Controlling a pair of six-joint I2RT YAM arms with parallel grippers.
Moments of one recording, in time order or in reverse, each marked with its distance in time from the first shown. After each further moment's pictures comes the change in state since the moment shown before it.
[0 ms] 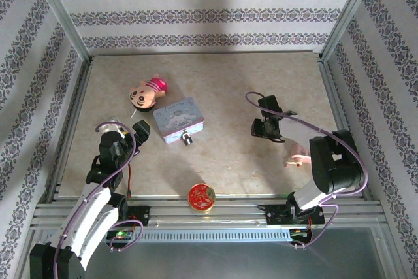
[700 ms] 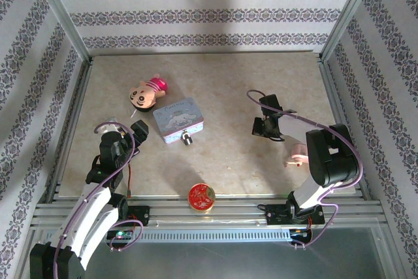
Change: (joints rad) left arm 0.000 0.003 0.001 -0.021 -0.043 -0.025; right arm -0.019 0.038 0.005 0.038 -0.036 0.022
